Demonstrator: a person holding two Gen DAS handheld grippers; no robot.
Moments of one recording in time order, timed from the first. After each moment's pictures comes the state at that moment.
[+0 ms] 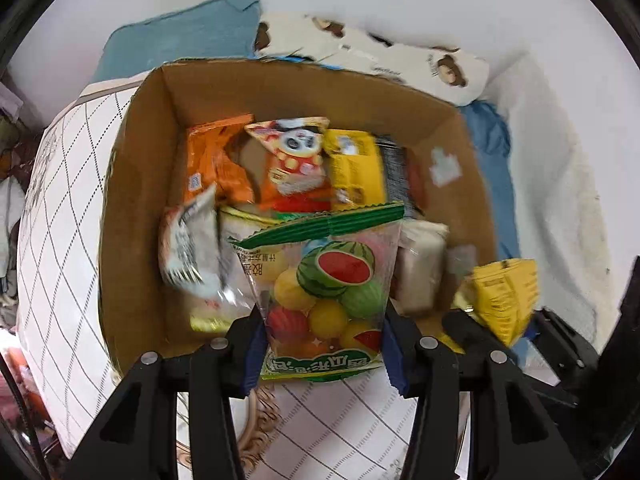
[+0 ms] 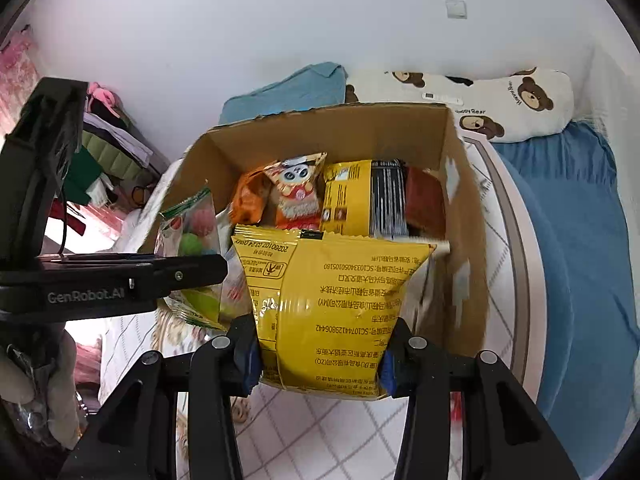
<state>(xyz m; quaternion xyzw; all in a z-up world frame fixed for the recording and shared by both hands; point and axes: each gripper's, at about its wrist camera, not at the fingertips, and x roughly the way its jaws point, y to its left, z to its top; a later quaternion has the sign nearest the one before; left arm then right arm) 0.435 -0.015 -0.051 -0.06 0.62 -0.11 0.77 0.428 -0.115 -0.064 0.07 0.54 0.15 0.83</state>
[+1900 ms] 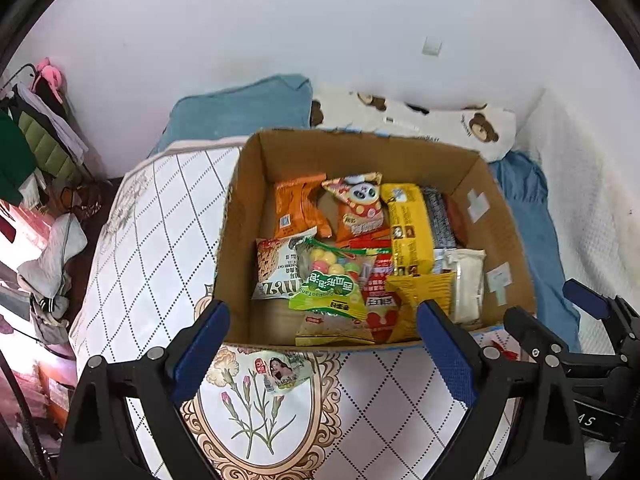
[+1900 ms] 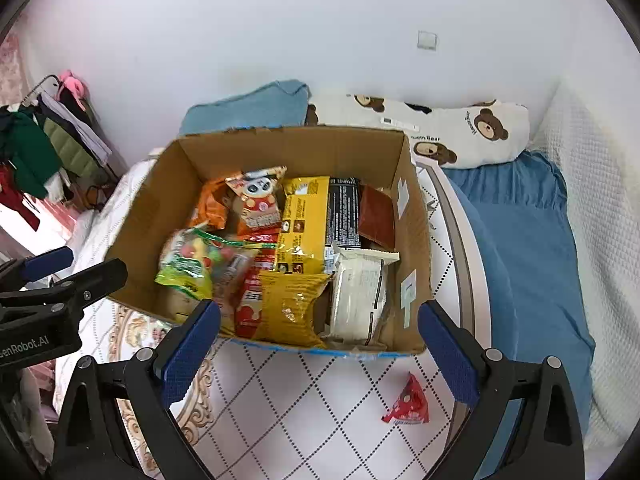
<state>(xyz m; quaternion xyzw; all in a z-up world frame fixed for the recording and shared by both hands) 0.344 0.018 0.001 -0.01 0.48 -0.02 0.88 0.382 -0.112 -0.025 0.00 0.50 0.07 0.87</state>
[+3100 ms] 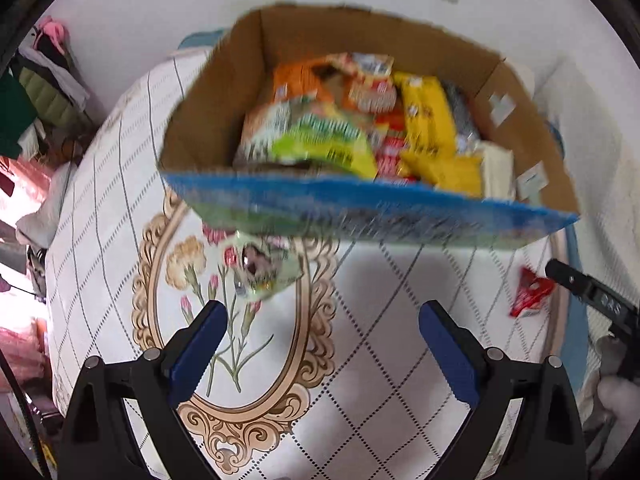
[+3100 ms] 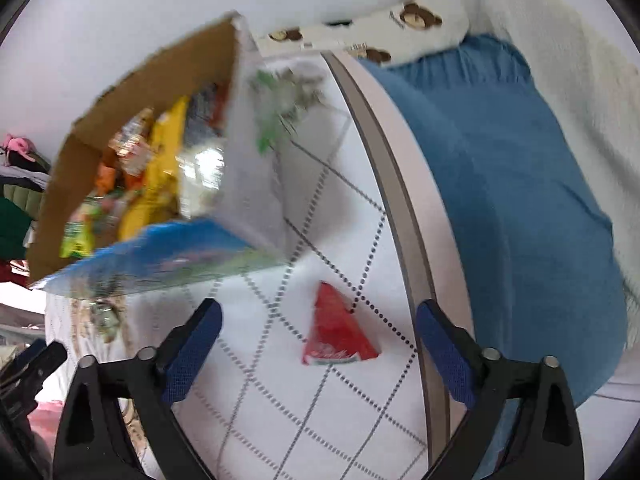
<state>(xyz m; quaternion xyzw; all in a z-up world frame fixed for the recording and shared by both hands) 0.298 0.006 -0.105 -0.03 0.57 0.01 0.82 0.357 -0.235 -0.157 0.13 0.59 -0.01 0.80</state>
